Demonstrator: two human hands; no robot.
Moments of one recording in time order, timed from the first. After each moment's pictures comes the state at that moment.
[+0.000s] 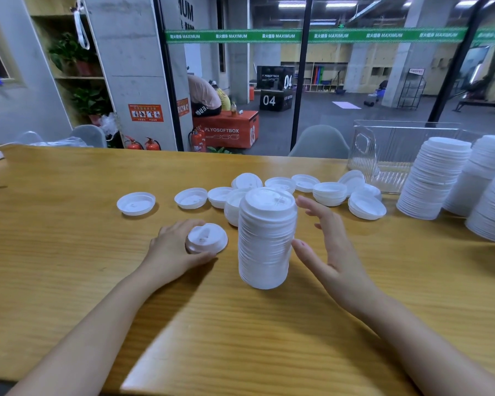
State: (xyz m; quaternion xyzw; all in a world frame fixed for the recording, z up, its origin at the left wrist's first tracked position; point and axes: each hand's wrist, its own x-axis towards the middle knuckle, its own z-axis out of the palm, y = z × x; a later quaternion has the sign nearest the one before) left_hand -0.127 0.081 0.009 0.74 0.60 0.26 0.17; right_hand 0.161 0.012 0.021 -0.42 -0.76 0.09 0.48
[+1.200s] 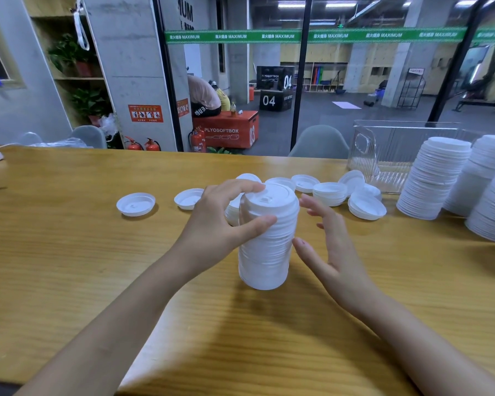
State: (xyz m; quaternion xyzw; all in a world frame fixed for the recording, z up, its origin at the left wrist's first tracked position) left_hand -0.058 0.035 0.083 0.78 0.39 0.44 0.20; right_hand 0.159 0.012 0.023 -0.41 -0.76 0.07 0.50
